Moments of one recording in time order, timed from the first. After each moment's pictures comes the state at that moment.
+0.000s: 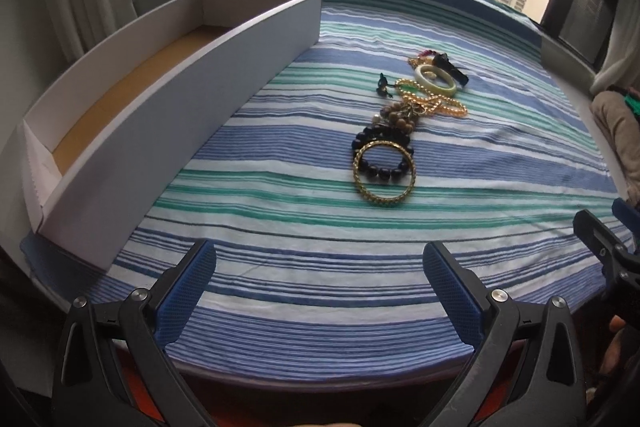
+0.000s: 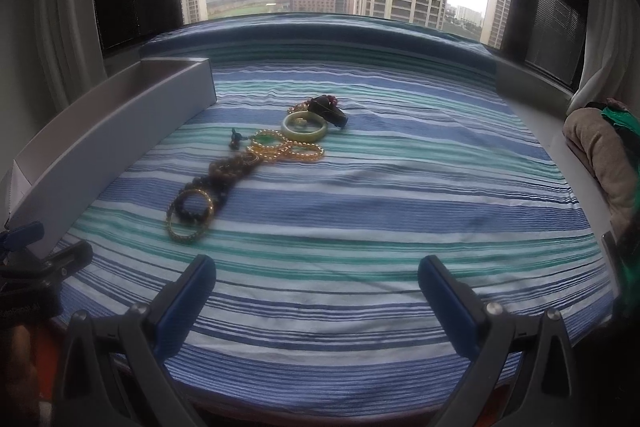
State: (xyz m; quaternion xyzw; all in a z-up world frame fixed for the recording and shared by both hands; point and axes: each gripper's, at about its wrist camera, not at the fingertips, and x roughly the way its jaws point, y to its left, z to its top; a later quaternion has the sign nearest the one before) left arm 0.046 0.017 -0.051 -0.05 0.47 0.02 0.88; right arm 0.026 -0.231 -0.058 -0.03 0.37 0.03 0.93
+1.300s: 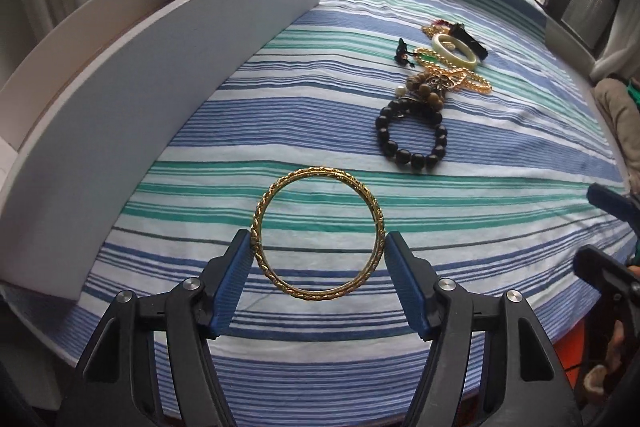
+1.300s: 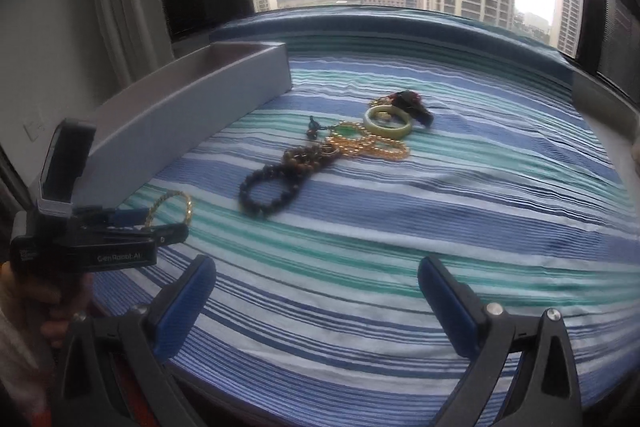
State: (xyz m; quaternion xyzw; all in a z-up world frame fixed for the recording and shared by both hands) left arm 0.078 0.042 -0.094 -0.05 0.51 0.00 0.86; right arm 0.069 -0.192 -0.091 -0.04 0.42 0.23 0.88
